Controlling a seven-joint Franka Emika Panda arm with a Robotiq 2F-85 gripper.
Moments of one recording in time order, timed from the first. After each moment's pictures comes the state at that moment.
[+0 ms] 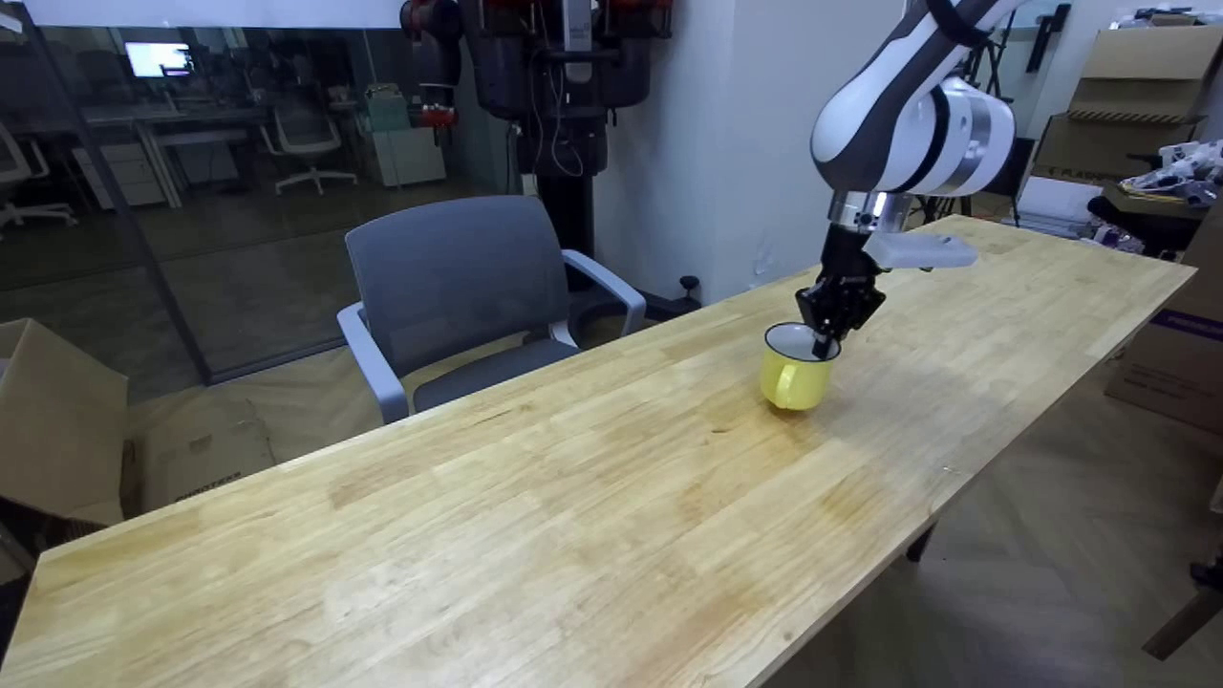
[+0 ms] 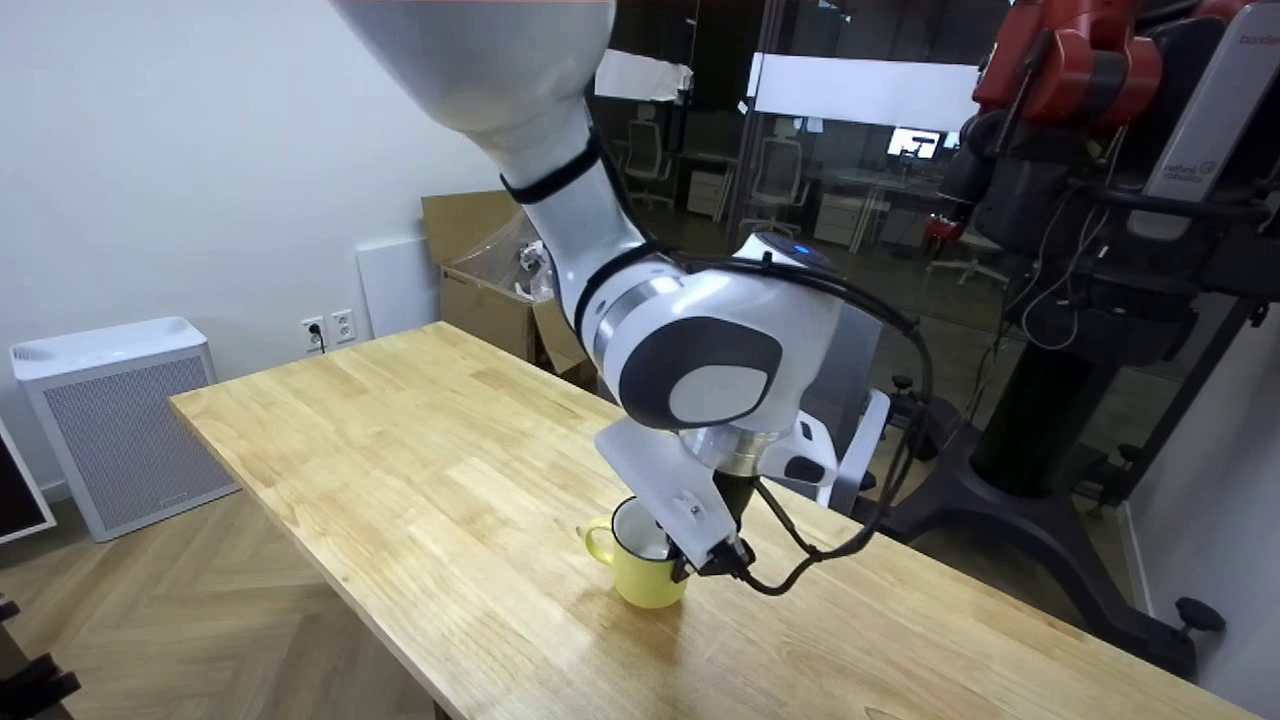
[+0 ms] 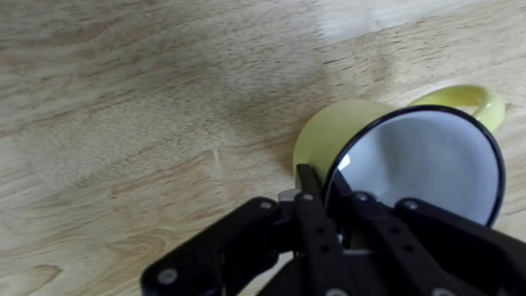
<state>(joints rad) -0.32 0.66 -0.01 -1.89 0.25 2.52 -0.22</state>
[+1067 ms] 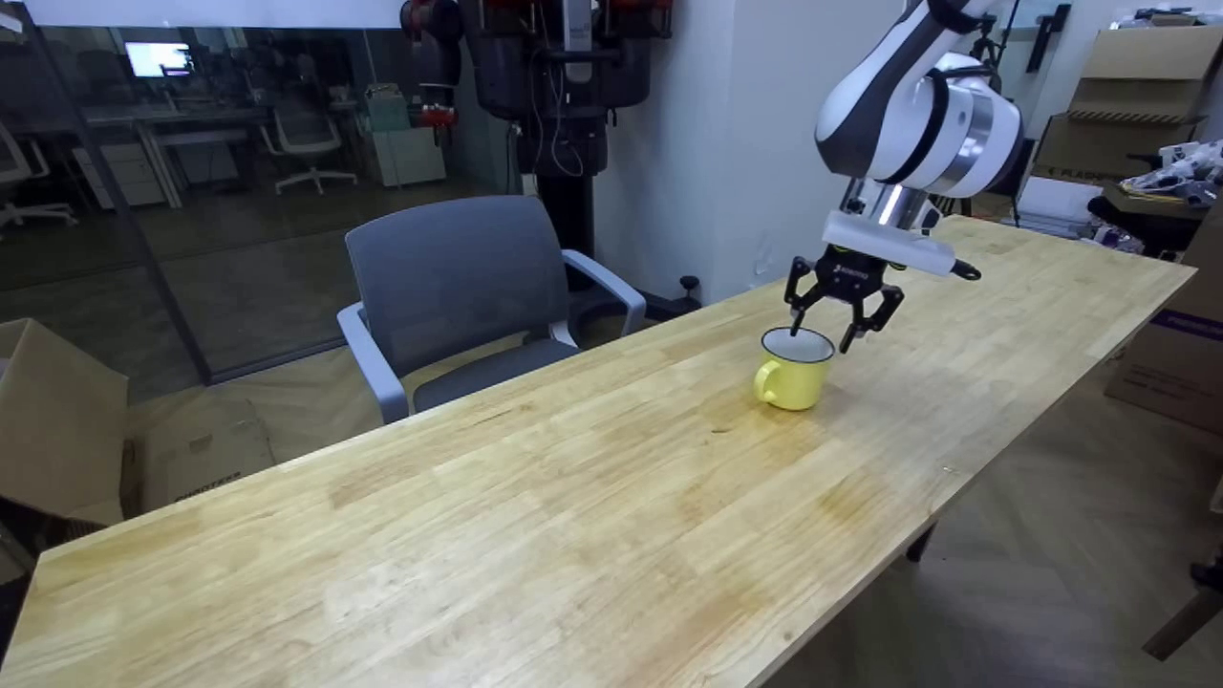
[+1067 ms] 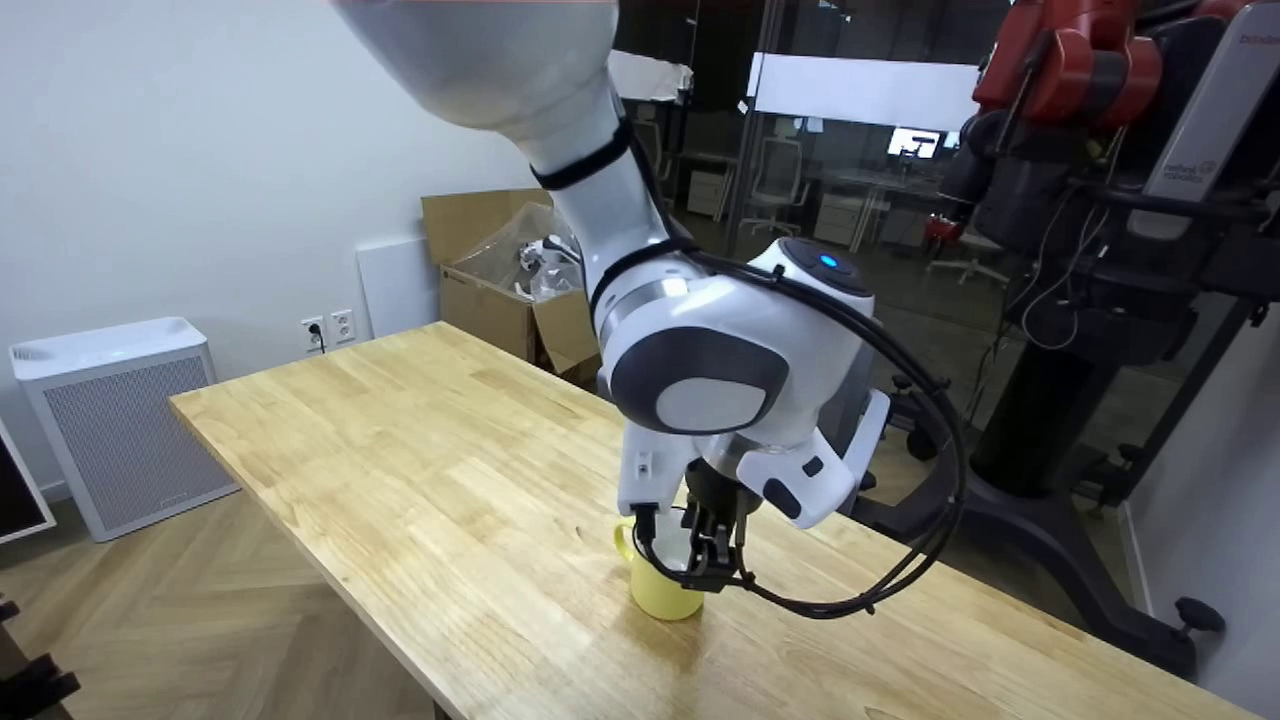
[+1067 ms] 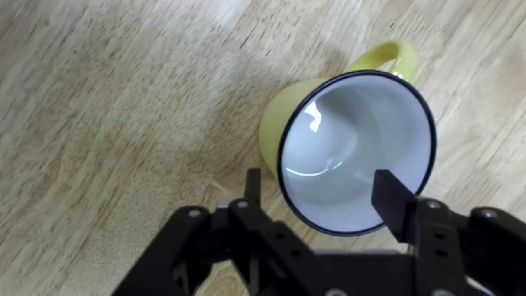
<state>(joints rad) -0.29 0.66 -0.06 -1.89 0.48 2.56 0.25</state>
